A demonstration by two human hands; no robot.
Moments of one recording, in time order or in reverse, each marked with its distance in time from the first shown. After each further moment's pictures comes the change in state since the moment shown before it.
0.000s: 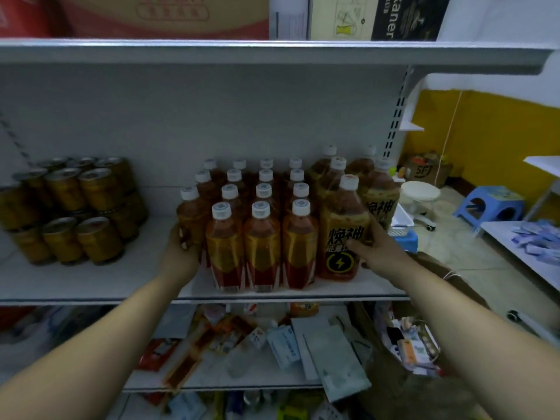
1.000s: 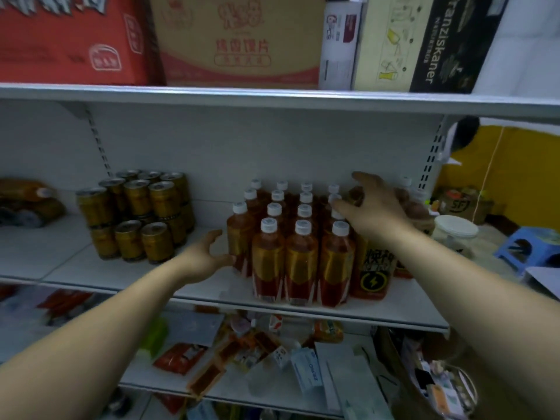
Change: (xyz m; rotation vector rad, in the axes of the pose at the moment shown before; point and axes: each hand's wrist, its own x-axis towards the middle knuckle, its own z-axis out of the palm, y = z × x) left_hand -0.006 0.032 -0.080 0.319 -0.330 -0.019; right_hand 0.013 -0.146 0.035 -0.466 0.227 -0.386
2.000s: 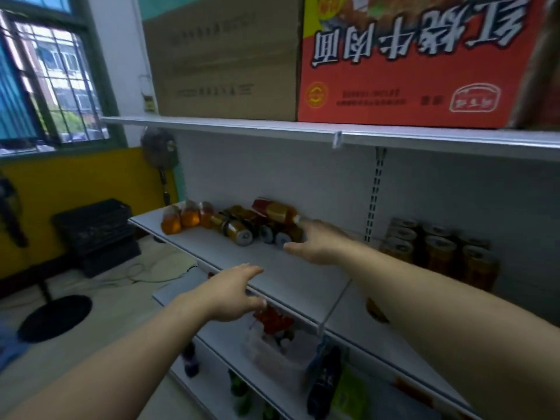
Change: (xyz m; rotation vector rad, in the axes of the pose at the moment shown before) left_hand -0.066 -0.330 -0.396 0.452 0.058 -0.146; right_hand 0.029 -0.542 0.435 -0.087 -0.637 -0.514
